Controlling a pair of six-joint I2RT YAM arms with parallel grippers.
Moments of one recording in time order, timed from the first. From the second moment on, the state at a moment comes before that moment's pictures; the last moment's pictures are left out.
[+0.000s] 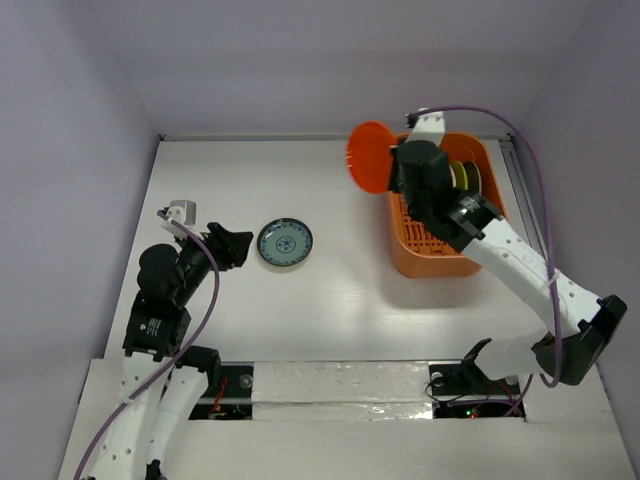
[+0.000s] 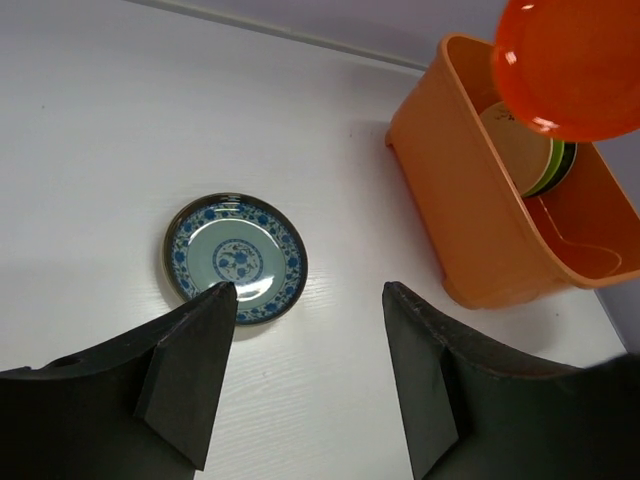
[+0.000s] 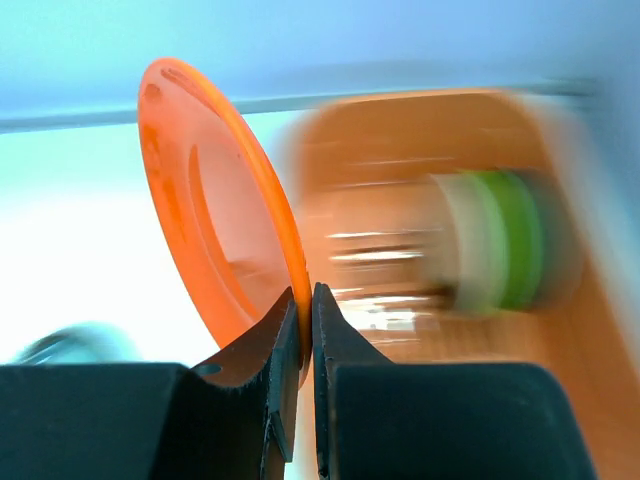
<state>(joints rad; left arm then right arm) -0.17 0.50 0.68 -0.34 0.22 -0.44 0.66 1.35 1.50 -0.51 0.75 0.26</state>
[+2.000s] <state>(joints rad) -0.16 0.48 0.68 -0.35 0.20 -0.45 0.52 1.38 1.21 -0.36 0.74 0.57</state>
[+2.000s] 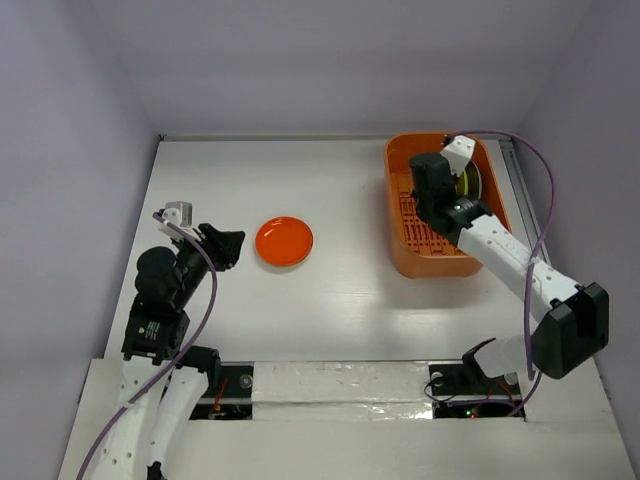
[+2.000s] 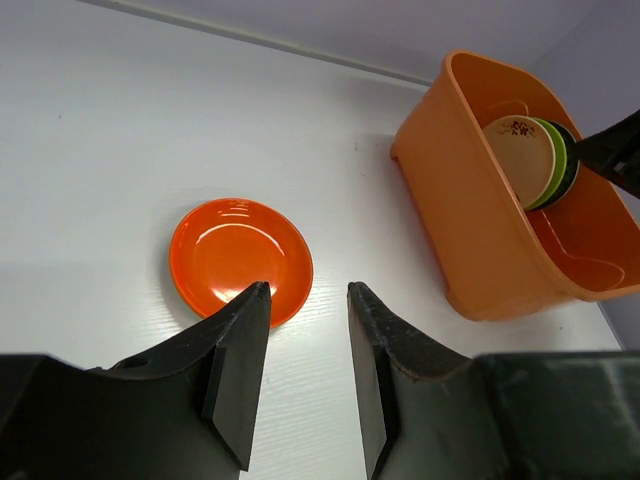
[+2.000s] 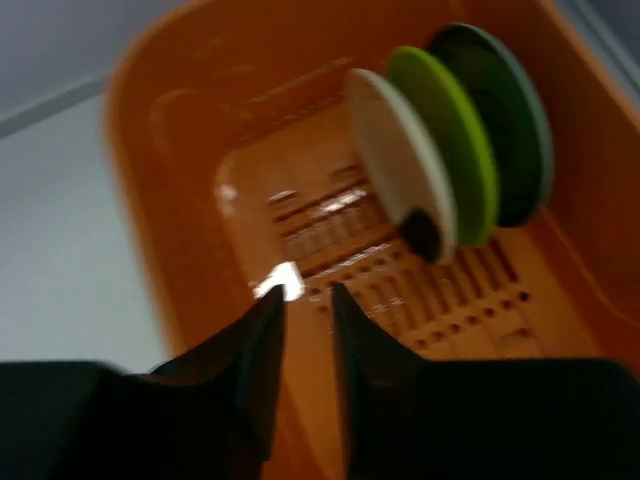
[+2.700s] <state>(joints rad) -0.19 0.47 0.68 -0.35 0.19 -0.45 0.29 1.72 1.38 -0.52 0.78 0.35</state>
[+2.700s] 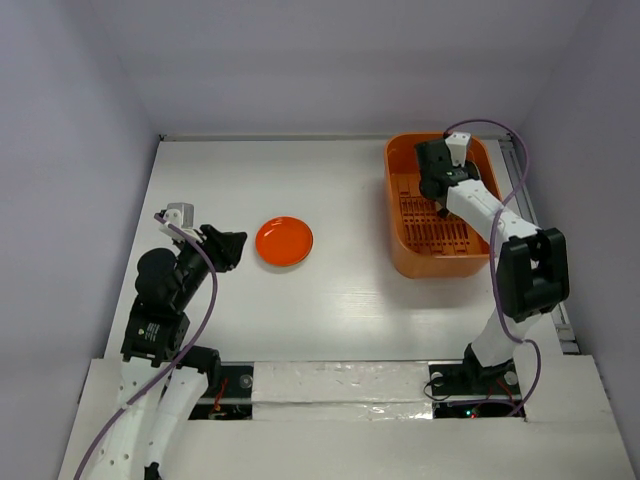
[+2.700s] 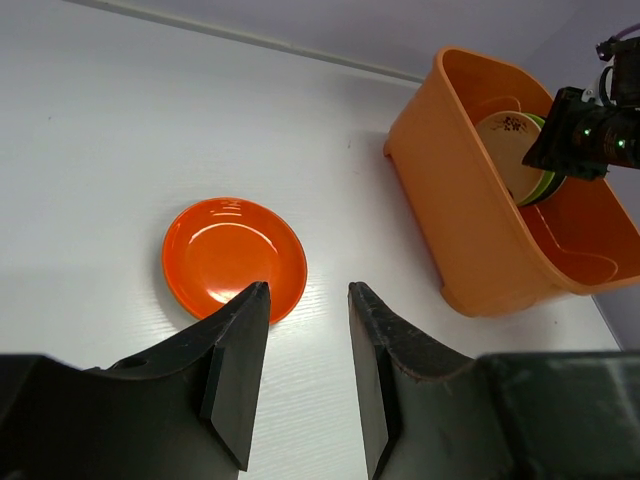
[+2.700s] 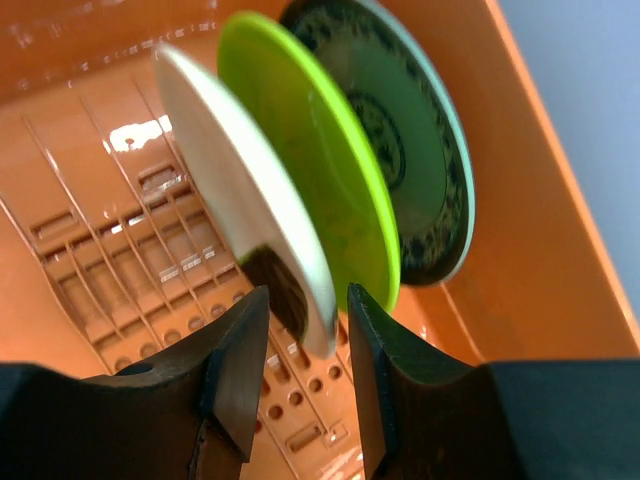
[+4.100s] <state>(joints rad) -0.19 0.46 0.68 -0.35 0.19 -0.45 0.39 1.48 1.59 -0.74 0.85 0.20</state>
